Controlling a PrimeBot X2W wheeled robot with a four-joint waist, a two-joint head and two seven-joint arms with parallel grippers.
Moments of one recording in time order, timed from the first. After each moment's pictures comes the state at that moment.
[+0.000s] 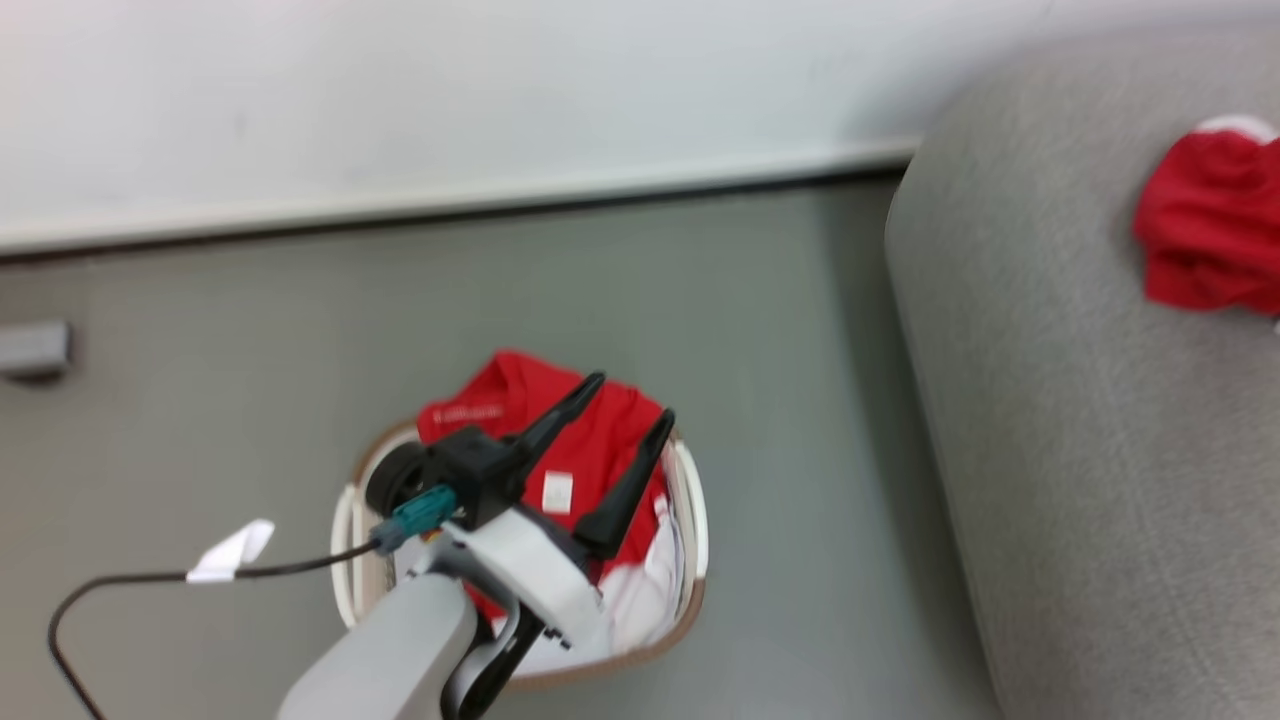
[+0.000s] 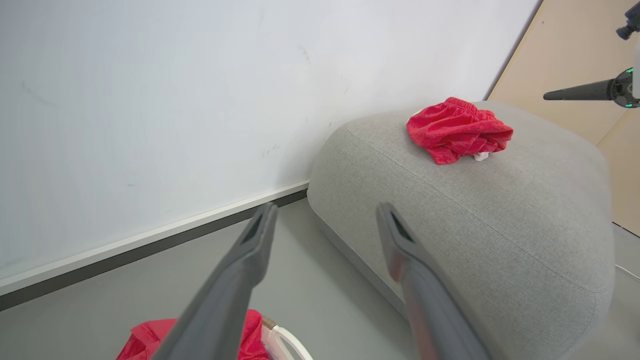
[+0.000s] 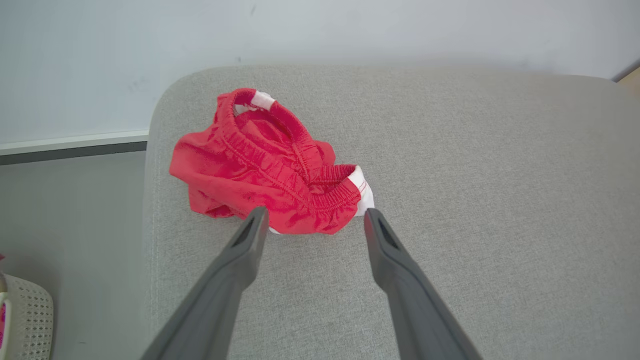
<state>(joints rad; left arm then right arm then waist) -0.58 0.27 -0.74 0.32 -0.51 -0.05 -0.26 -0.85 -0.76 0.43 0.81 0.85 0.13 0.30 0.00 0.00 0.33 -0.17</state>
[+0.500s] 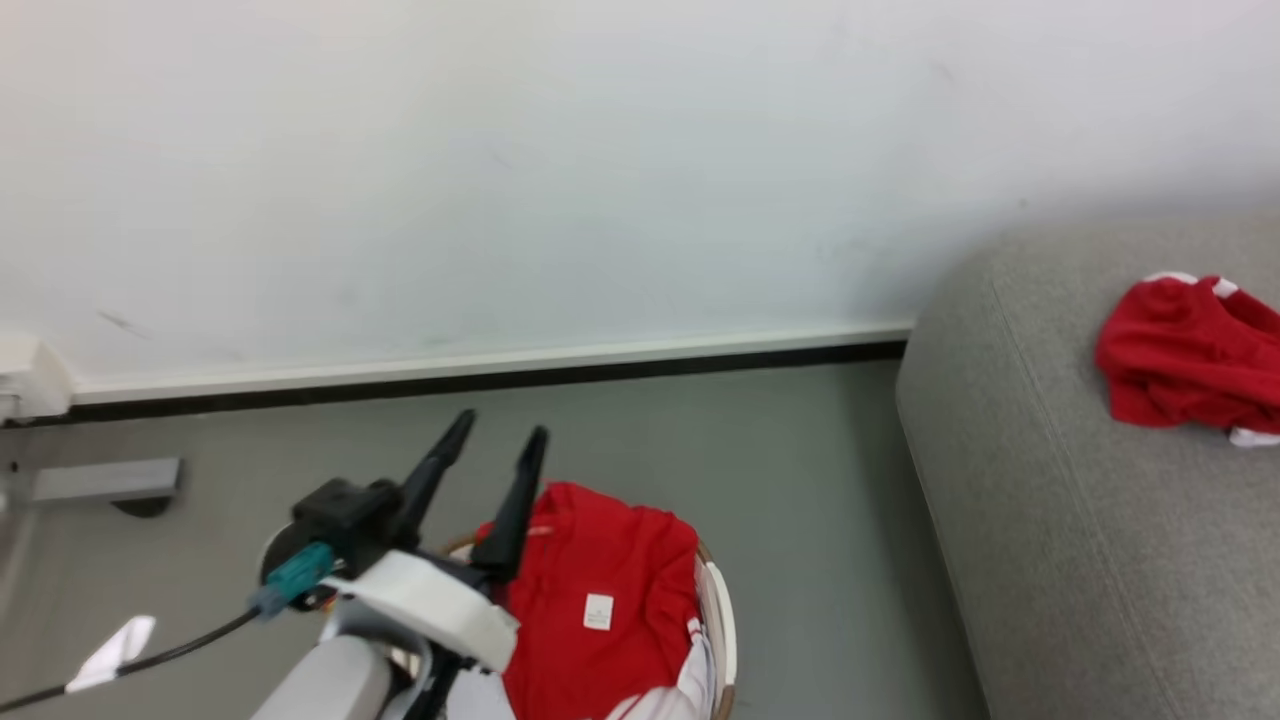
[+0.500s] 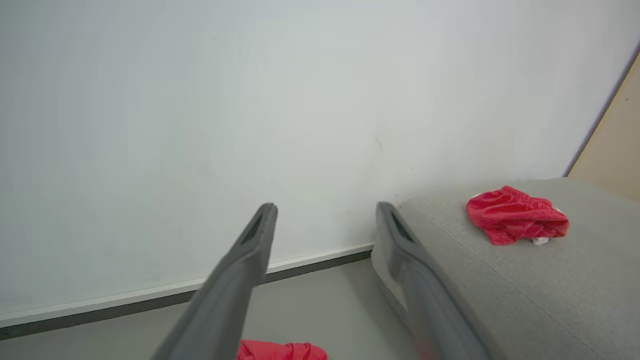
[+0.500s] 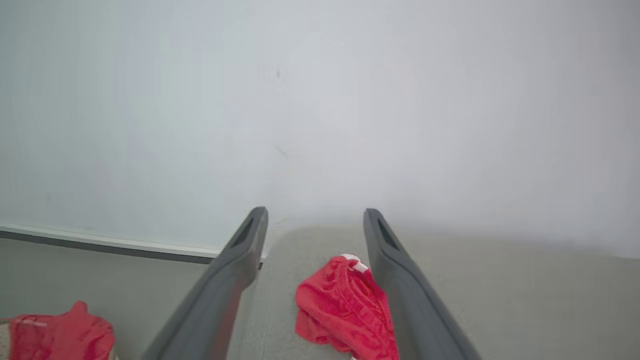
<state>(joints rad) -0.39 0.28 -0.53 0.26 -0.53 0.01 -0.26 -0.76 -0.80 0.50 0.50 0.87 0.13 0.16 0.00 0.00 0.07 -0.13</state>
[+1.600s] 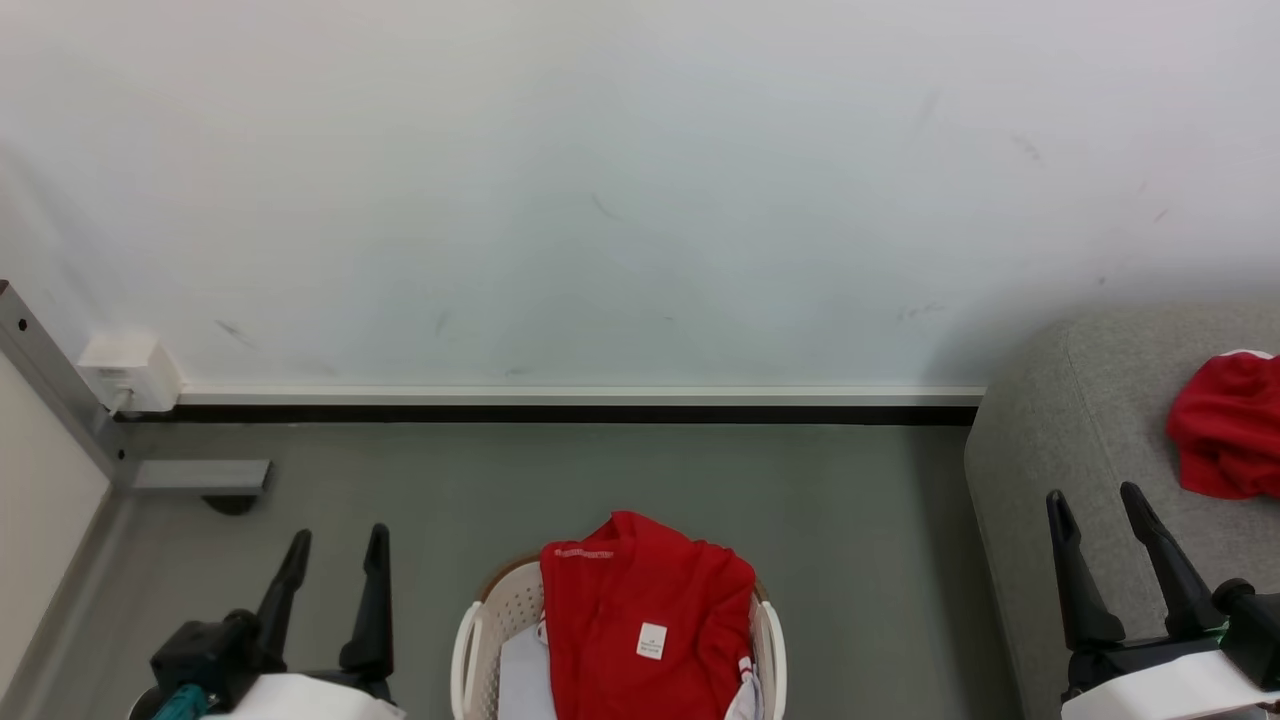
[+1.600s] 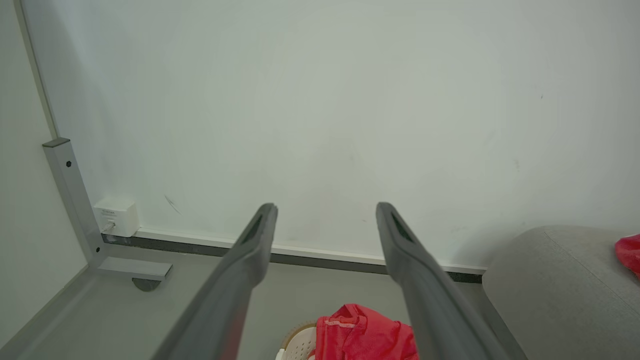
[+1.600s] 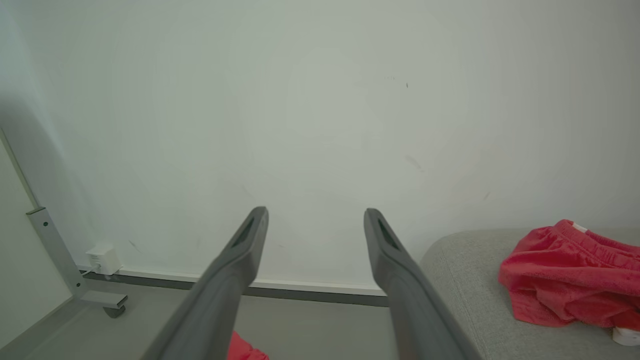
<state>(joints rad) -0.08 0.16 -0.09 0.22 -0.32 0.00 -0.26 -0.13 -0.22 0.13 0.24 0.42 0.13 -0.26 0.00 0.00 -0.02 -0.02</state>
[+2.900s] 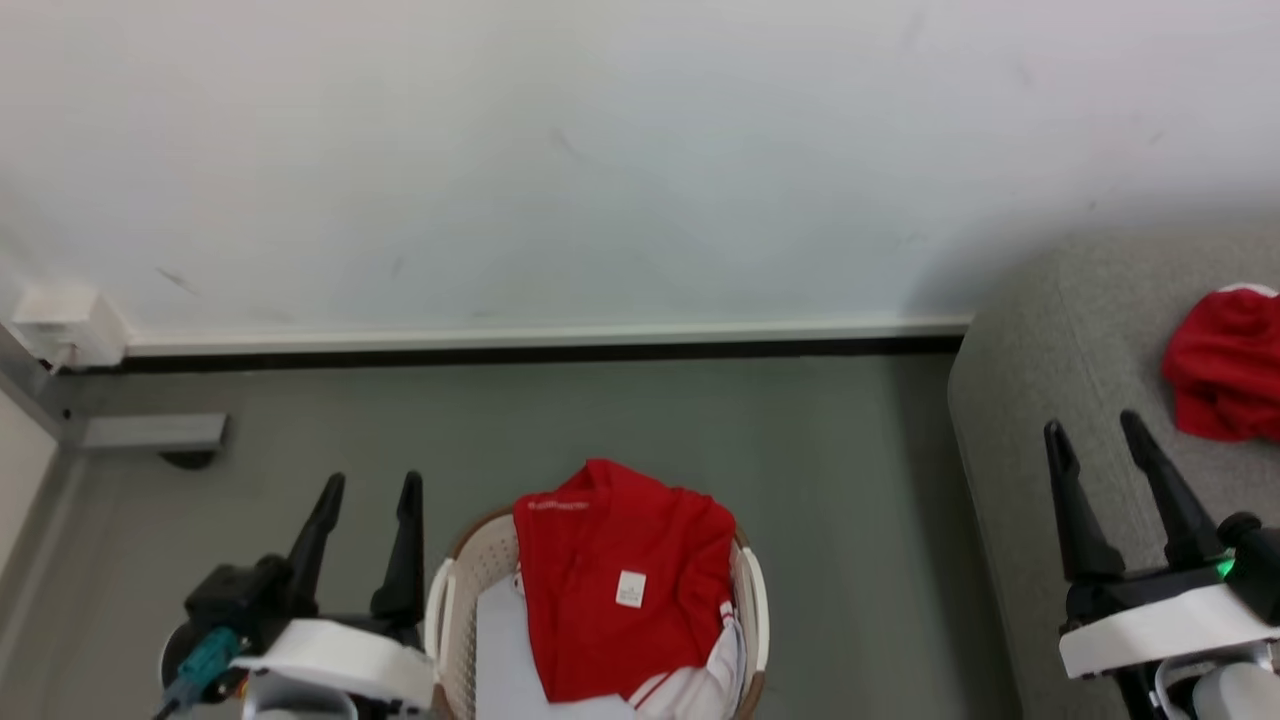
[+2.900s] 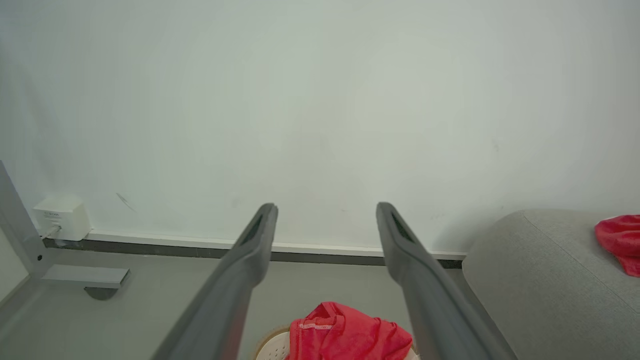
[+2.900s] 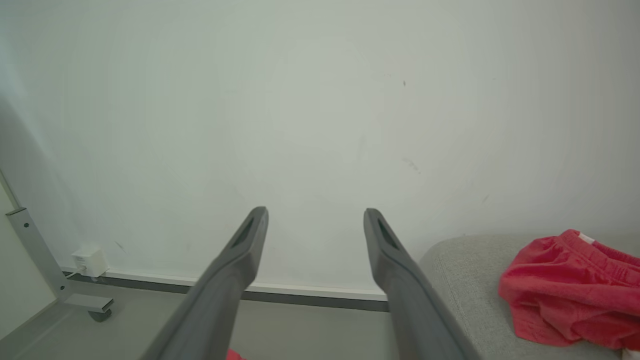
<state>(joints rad) -0.17 0.06 0.00 0.29 -0.19 -0.12 -0.26 -0.22 -0.22 0.16 0.25 0.43 0.13 -0.26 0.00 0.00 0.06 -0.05</state>
